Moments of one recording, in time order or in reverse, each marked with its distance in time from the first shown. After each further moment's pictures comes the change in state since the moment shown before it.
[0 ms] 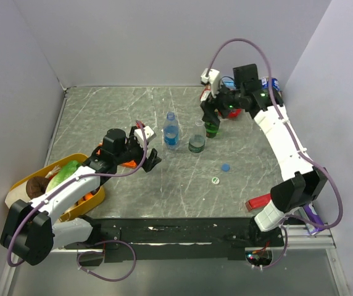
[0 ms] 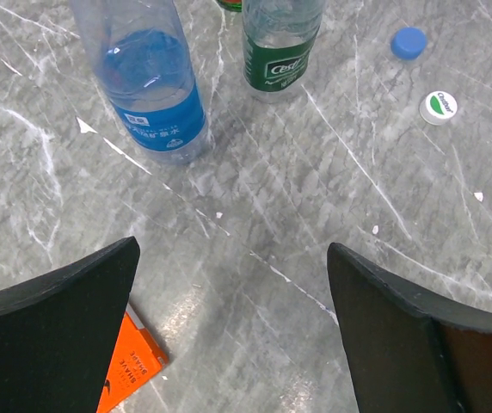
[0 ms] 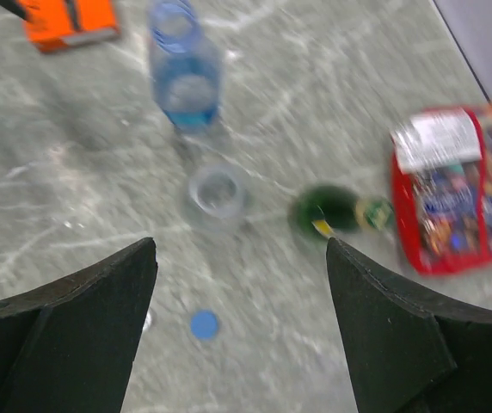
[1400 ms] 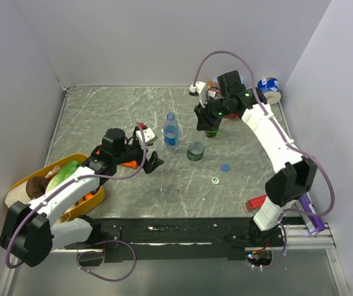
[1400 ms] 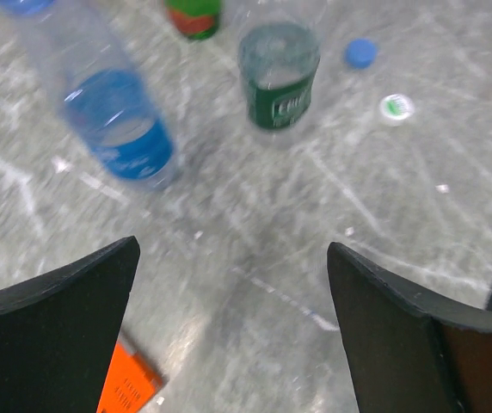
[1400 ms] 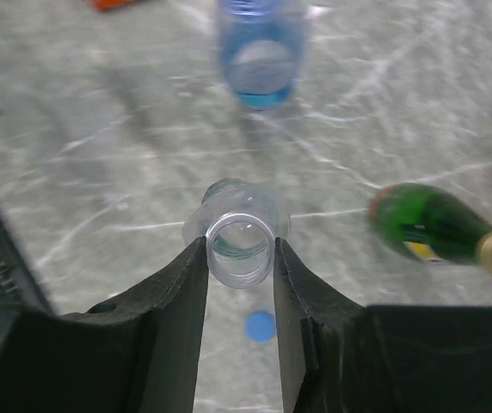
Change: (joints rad) left arm 0.000 -0.014 0.009 0.003 0.099 0.047; right arm 0.098 0.101 -0.028 -0.056 -0.017 0.043
